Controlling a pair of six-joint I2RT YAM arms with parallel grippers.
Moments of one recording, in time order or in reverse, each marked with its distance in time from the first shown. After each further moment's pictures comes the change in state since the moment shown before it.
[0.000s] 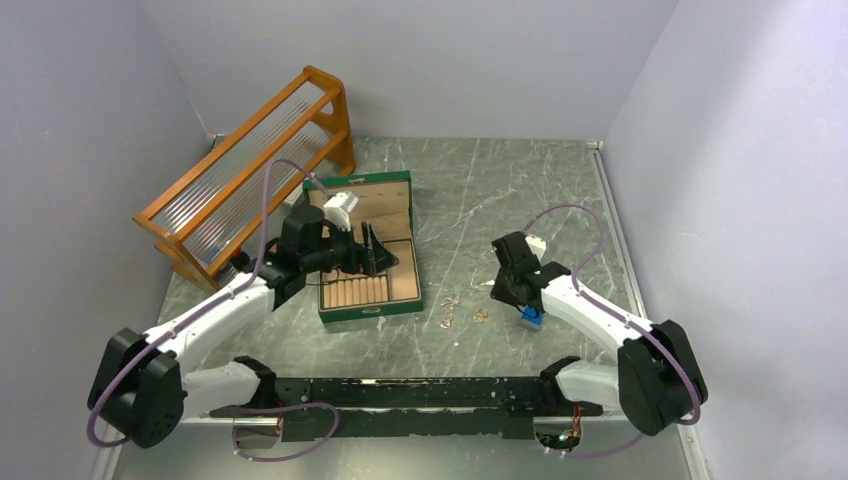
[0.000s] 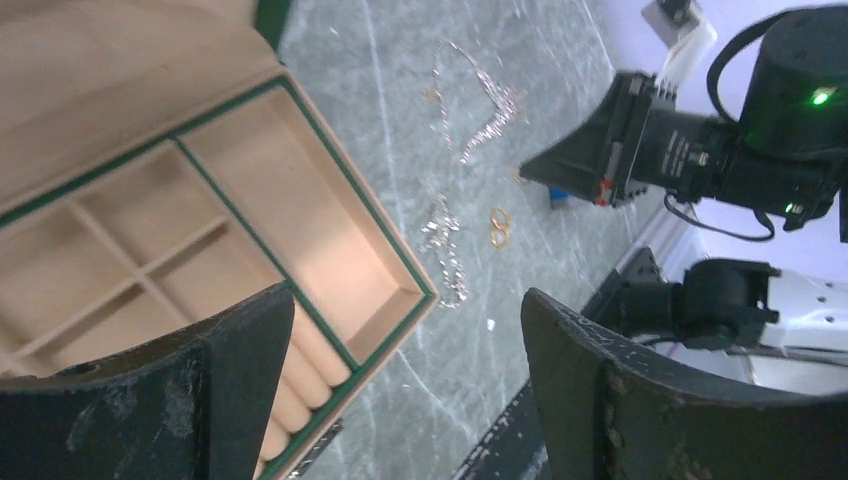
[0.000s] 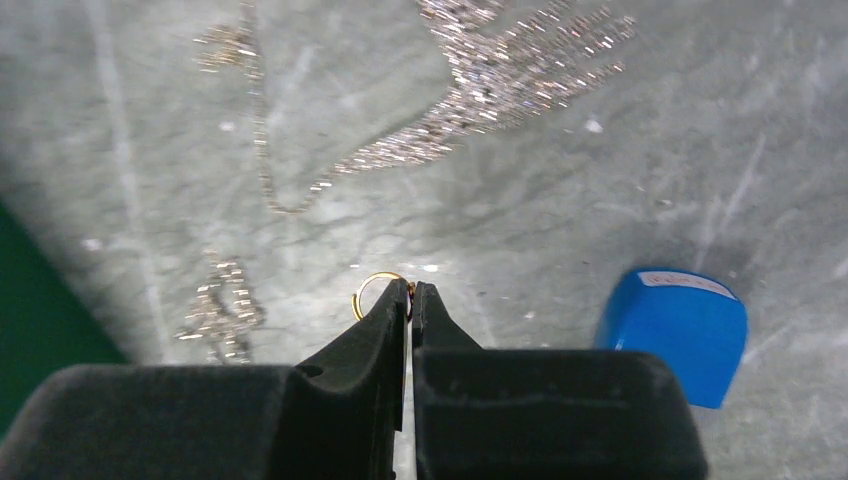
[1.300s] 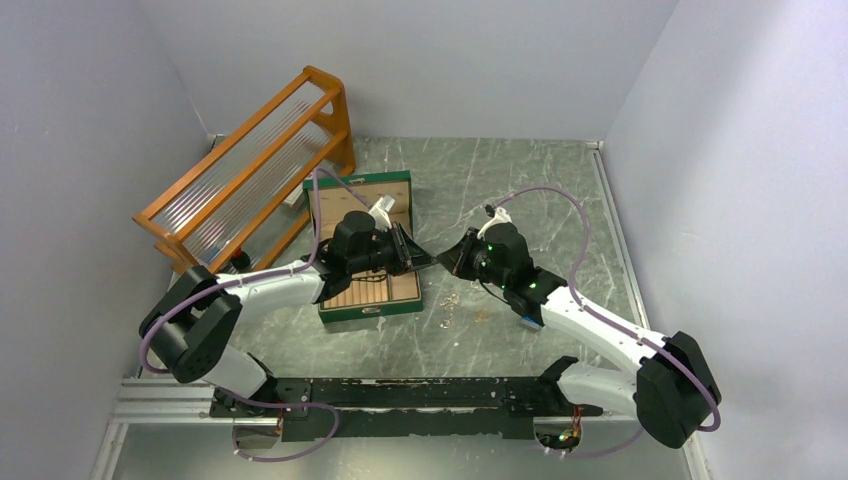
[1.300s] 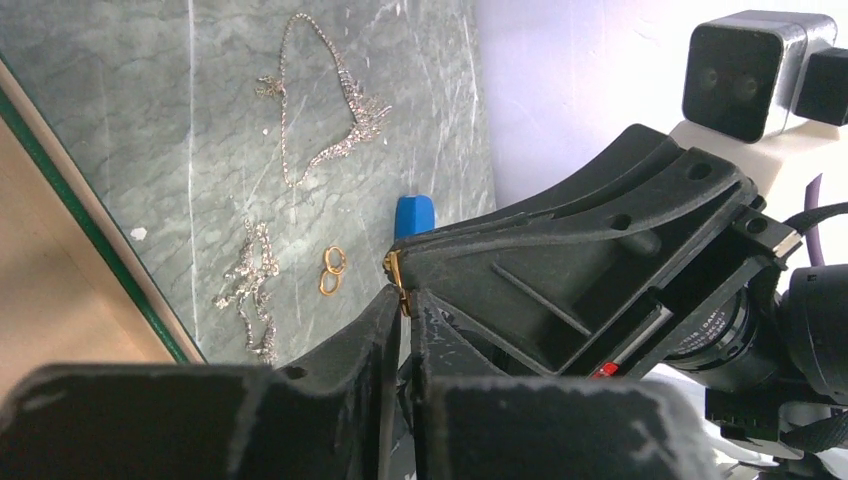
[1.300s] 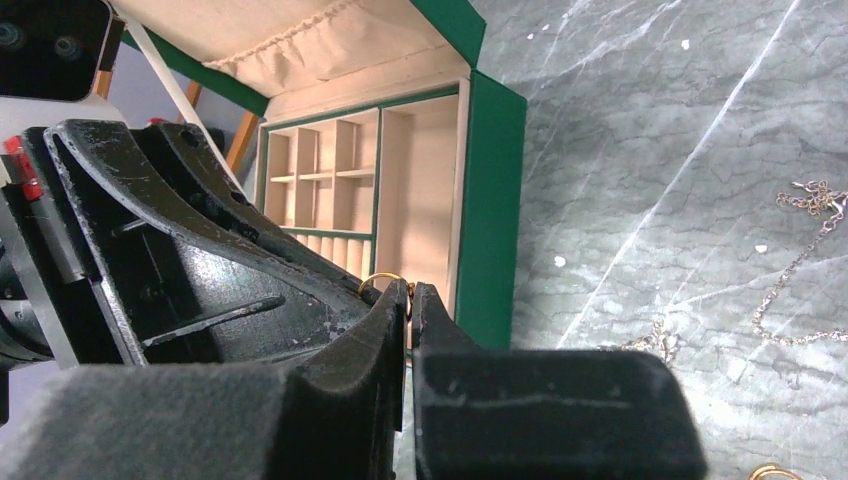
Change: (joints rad) left arm -0.238 0.371 0.064 0.397 -0.064 -0.547; right arm 0.182 -0.114 0.000 0.562 -0.273 0.031
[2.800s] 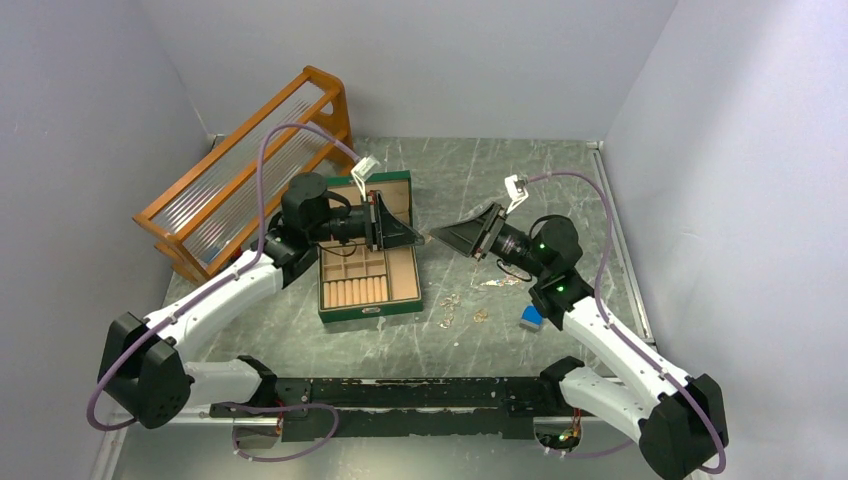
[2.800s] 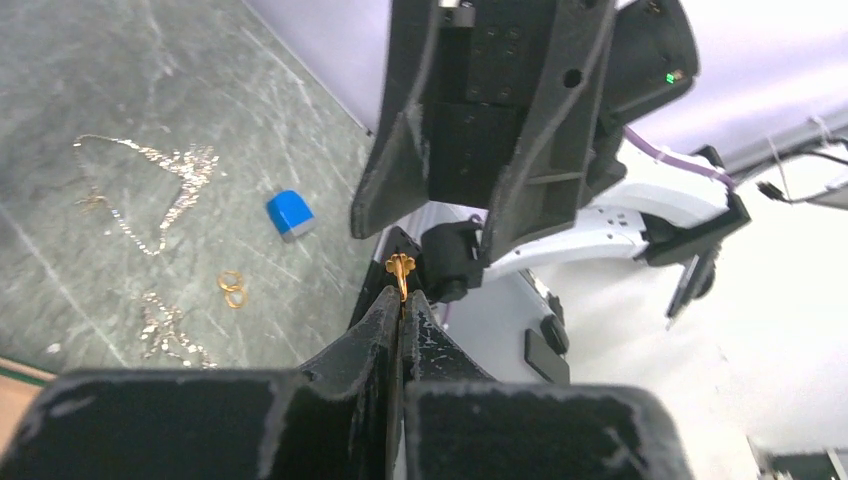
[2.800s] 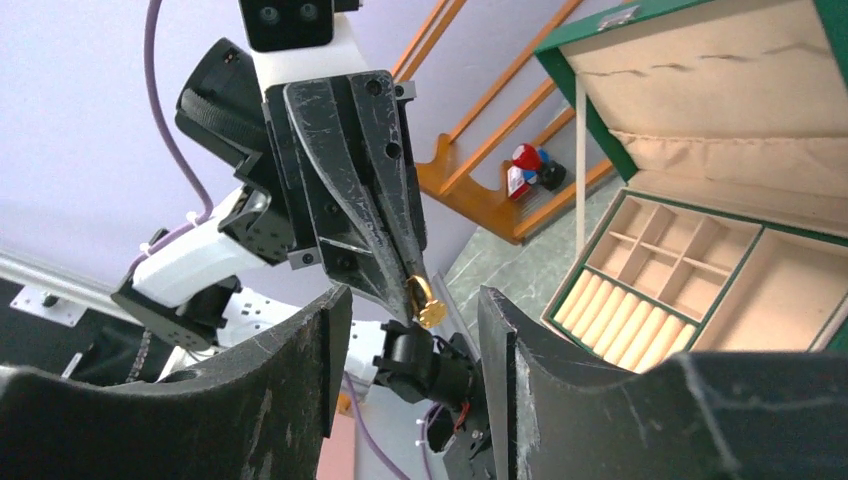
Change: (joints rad) left arm 0.146 -0.253 0.181 -0.170 0.448 0.300; right arm -0.163 -0.166 0.002 0.420 -0.528 0.229
